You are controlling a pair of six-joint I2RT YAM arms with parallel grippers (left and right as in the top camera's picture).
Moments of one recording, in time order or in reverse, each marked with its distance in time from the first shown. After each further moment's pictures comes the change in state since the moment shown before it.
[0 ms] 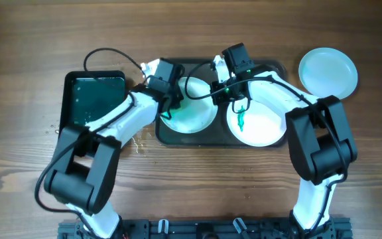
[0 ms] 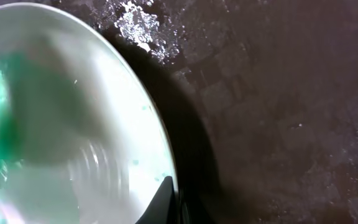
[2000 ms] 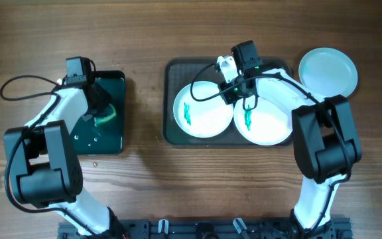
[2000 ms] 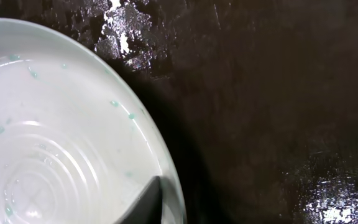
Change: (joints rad) left arm 0.559 0.021 -0.037 -0.164 0.034 0.093; right arm -0.049 -0.005 0.003 -0.031 0.064 -0.280
